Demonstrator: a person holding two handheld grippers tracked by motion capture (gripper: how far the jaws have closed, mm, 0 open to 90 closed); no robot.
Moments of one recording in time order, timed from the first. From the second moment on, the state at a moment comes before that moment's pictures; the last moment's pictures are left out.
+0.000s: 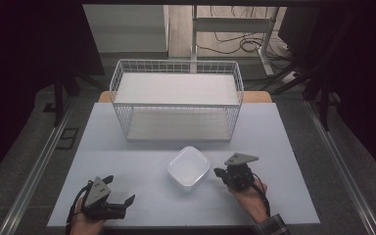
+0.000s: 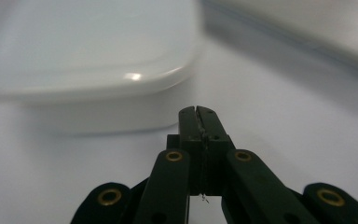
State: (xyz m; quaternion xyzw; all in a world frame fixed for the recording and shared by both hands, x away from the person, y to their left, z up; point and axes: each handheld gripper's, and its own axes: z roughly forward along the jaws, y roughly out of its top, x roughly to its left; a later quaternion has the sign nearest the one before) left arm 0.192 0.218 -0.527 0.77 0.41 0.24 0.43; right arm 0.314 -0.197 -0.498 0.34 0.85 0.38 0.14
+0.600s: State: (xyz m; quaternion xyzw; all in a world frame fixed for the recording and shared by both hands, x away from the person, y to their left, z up) left arm 0.191 0.221 -0.526 0.76 0.41 0.23 0.44; right arm 0.345 -0.165 -0.508 0.31 0.86 0.39 0.12
